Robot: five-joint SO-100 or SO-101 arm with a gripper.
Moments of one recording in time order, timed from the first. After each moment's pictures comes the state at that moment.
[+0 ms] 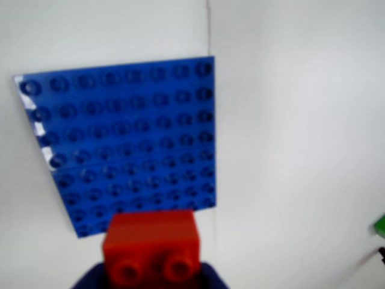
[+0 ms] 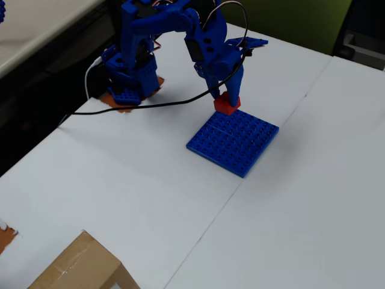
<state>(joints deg) -1.1 76.4 46.0 97.2 -176.4</state>
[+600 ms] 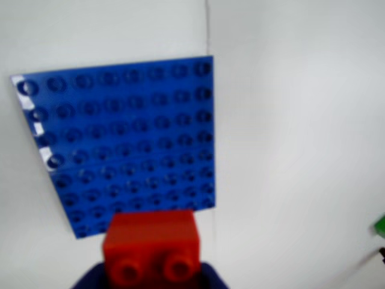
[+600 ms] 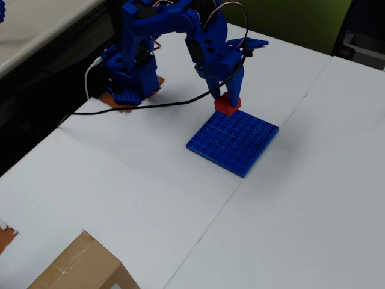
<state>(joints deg) -1.1 75.5 45.1 97.3 -176.4</state>
